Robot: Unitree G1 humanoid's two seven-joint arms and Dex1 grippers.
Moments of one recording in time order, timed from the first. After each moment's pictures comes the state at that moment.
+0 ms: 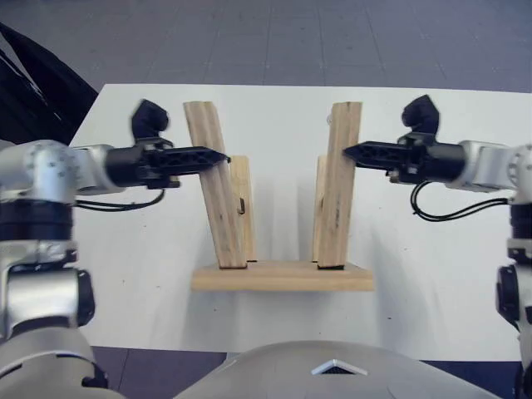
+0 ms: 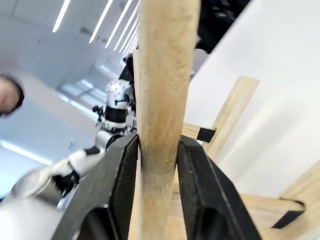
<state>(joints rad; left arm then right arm) -0.70 0.75 -0.11 0.55 -0.91 1.38 -1.32 -0.75 -0.61 0.10 0.43 1.23 1.34 0.75</state>
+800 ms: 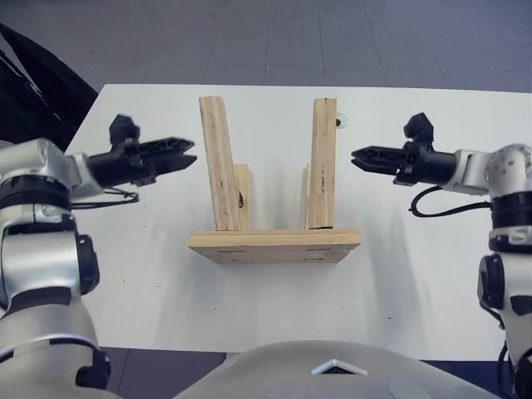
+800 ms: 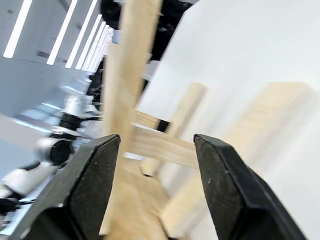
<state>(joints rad) -0.75 0.86 0.02 0.98 -0.56 1.15 -1.47 -0.62 -0.59 -0.07 0.39 0.78 1.25 0.99</state>
